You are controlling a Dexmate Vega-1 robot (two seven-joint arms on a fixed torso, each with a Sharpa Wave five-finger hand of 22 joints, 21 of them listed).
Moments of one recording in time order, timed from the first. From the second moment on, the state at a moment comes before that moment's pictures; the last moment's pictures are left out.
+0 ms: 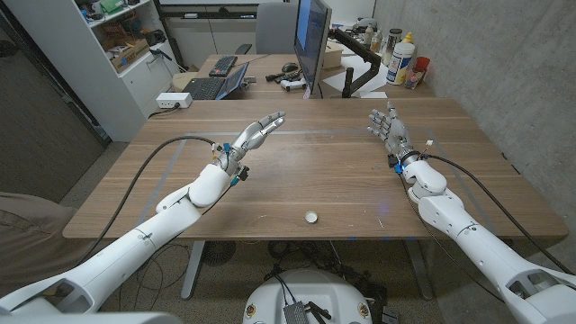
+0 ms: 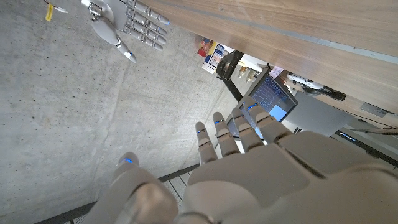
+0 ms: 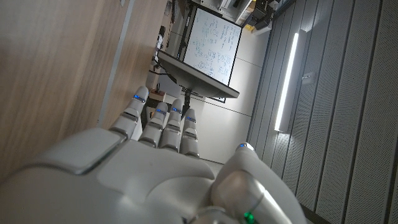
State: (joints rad) left arm 0.90 0.70 0.51 -1.62 0.08 -0.30 0.22; left_hand 0.02 -0.13 0.18 -0.03 0.46 0.20 -0.21 0.20 0.19 0.23 -0.11 0.20 0.19 0.17 -0.04 0.19 0.18 0.26 -0.04 0.19 0.17; right arm -0.85 -0.51 -0.36 -1.31 0.63 0.33 0.00; right_hand 0.09 0.10 0.04 0.04 0.30 0.28 -0.02 0.18 0.19 0.33 0.03 0.26 0.20 0.22 -0.01 0.19 0.20 0.20 0.14 0.40 0.18
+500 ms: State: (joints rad) left arm 0.91 0.69 0.53 -1.61 0.09 -0.36 0.19; left_hand 0.01 -0.13 0.16 -0.02 0.47 0.19 -0.21 0.19 0.19 0.23 -0.11 0.20 0.19 0.17 -0.04 0.19 0.18 0.26 -0.04 0.19 0.17; right arm -0.86 -0.49 -0.35 -1.31 0.63 0.34 -0.02; right_hand 0.09 0.10 0.04 0.04 0.30 0.28 -0.02 0.18 0.19 0.33 0.03 0.26 0.20 0.22 -0.01 0.19 0.20 0.20 0.14 0.39 0.18
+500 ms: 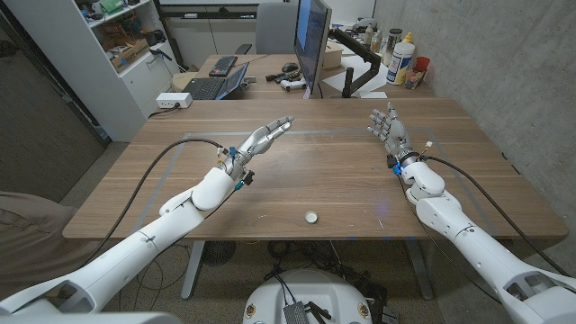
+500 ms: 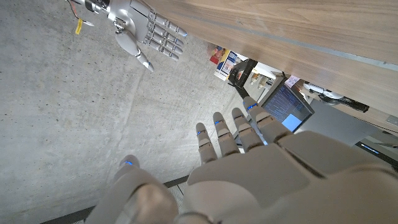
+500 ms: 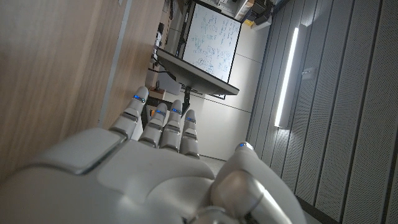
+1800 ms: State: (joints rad) left arm 0.93 0.76 0.53 -1.75 0.21 -0.30 0.10; left_hand 0.00 -0.13 0.13 0.01 0.48 0.16 -0.22 0.19 0.19 0.21 -0.12 0.20 0.19 0.15 -0.04 0.18 0.18 0.25 -0.04 0.19 0.17; right arm -0.82 -0.50 -0.36 -1.23 0.62 0.38 0.01; right_hand 0.09 0.10 0.04 0.04 0.30 0.25 0.02 0.19 0.19 0.25 0.06 0.23 0.20 0.15 0.01 0.18 0.20 0.17 0.14 0.35 0.18
